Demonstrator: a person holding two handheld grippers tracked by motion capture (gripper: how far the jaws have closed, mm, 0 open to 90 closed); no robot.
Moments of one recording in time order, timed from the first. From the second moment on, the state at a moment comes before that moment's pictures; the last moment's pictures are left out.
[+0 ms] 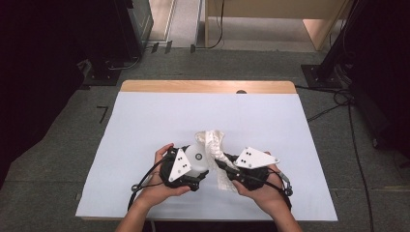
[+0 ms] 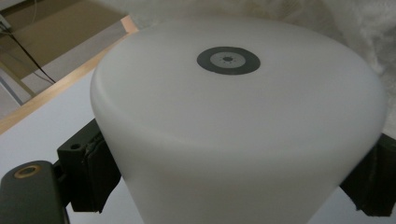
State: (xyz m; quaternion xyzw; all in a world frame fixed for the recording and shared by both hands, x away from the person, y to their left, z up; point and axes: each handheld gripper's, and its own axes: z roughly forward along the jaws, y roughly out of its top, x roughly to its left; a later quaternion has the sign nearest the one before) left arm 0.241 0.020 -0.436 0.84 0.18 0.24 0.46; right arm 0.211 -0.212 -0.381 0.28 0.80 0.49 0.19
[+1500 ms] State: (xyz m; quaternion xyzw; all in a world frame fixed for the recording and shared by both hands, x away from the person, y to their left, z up) left arm 0.233 -0.025 -0.449 0.87 0.13 0.28 0.37; right arm 0.223 -0.212 -0.384 0.33 0.83 0.43 0.13
